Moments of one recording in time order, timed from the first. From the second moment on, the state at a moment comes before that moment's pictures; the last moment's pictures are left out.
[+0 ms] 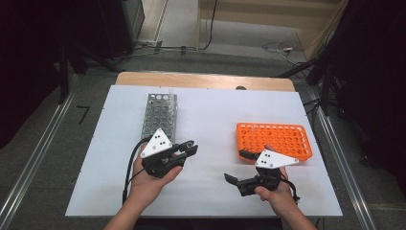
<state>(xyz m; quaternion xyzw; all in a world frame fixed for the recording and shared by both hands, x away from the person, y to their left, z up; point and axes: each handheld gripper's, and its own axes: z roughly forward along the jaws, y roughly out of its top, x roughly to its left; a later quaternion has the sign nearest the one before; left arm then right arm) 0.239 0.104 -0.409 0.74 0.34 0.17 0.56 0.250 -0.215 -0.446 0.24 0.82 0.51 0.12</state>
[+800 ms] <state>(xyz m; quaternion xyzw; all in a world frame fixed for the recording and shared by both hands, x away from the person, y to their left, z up) 0.295 0.141 -0.393 0.72 0.38 0.21 0.53 0.247 -0.288 -0.457 0.30 0.79 0.51 0.15</state>
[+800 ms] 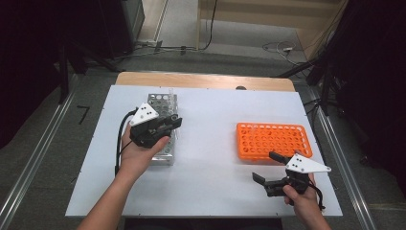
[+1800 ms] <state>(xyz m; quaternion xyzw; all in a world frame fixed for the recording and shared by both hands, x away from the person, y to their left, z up) 0.364 0.161 -0.390 0.69 0.43 0.27 0.51 0.259 -0.337 -0.465 0.35 0.77 0.51 0.18</state>
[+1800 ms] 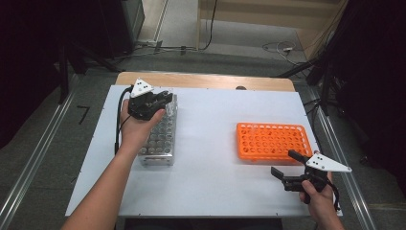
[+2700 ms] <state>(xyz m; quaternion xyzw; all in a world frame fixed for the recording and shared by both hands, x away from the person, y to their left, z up) 0.377 0.151 -0.421 0.70 0.46 0.28 0.47 0.259 -0.336 -0.467 0.35 0.77 0.50 0.18</state>
